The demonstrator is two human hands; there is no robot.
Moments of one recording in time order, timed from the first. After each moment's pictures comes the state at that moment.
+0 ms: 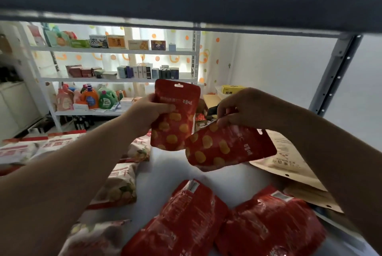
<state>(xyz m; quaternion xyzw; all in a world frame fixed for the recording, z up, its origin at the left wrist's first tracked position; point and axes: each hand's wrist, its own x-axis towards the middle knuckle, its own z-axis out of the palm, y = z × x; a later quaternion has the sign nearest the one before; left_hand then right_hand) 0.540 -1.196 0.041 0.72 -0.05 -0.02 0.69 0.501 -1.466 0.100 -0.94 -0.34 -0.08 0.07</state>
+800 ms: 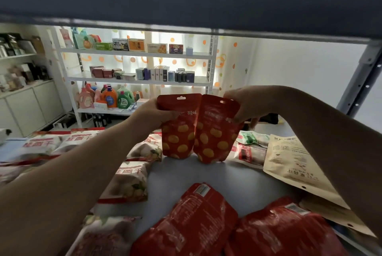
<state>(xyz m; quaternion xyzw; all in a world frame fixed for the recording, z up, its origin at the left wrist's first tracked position) 0.526 -1.172 0.034 0.75 -0.09 0.04 0.66 0.553 -1.444 0.121 -0.96 -0.23 0.13 0.10</state>
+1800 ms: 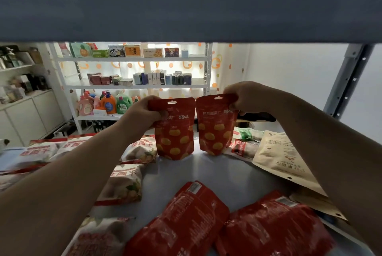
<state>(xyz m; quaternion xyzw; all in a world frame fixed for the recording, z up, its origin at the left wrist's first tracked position) 0.527 -1.171 0.036 0.74 -0.07 0.08 0.67 0.565 -1.471 0.105 -0.95 -0.27 -0.05 0.14</state>
